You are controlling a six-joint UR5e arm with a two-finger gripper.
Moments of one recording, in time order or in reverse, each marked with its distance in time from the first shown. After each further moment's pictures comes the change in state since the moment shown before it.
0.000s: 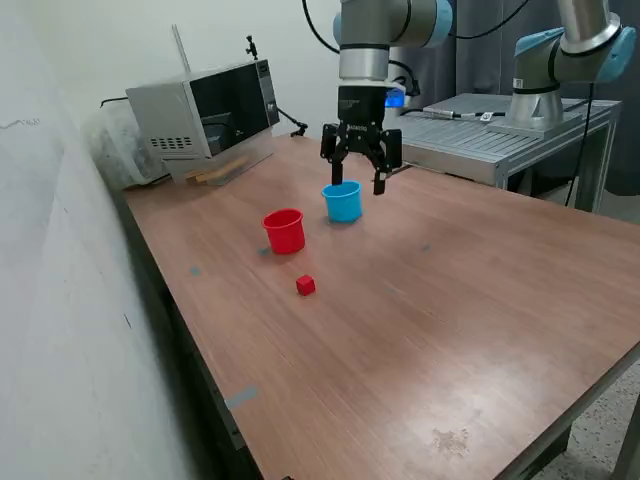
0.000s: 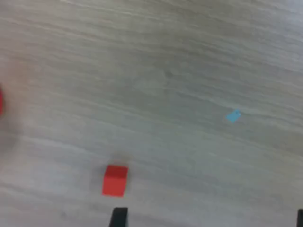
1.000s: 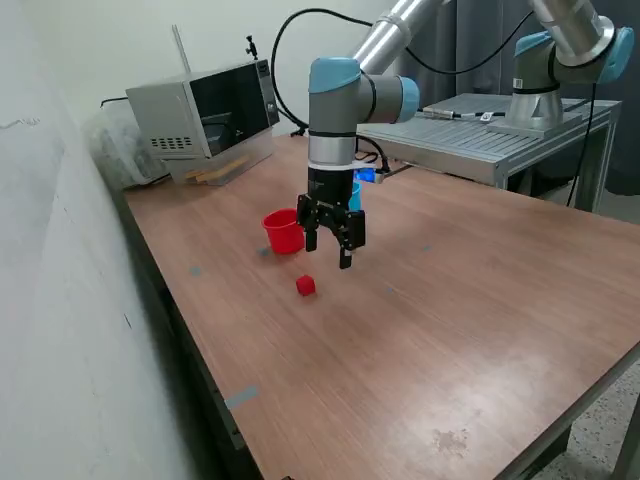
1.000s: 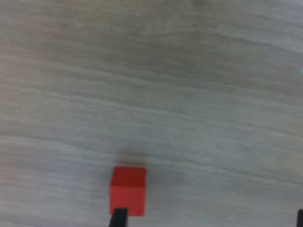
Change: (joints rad) arm -0.014 0.279 -0.219 -0.068 -0.010 0.088
